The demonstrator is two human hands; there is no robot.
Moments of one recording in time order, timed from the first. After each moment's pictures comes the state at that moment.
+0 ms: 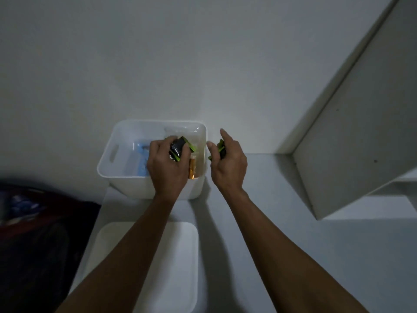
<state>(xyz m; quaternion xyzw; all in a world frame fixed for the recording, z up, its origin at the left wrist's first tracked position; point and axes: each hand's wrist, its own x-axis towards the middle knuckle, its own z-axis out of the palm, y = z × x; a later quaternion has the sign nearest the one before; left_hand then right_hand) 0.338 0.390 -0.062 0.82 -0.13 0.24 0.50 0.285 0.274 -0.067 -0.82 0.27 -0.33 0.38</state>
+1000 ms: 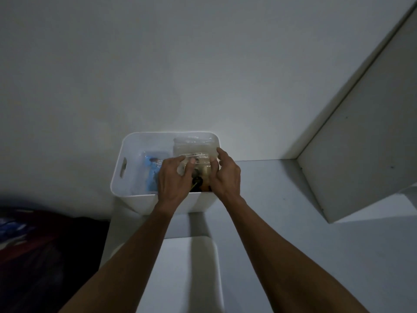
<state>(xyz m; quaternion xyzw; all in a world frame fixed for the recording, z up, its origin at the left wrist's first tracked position) 0.404 0.431 -0.100 0.87 -0.17 0.02 0.46 0.345 0.314 -0.101 -0.83 0.31 -0.23 0.40</state>
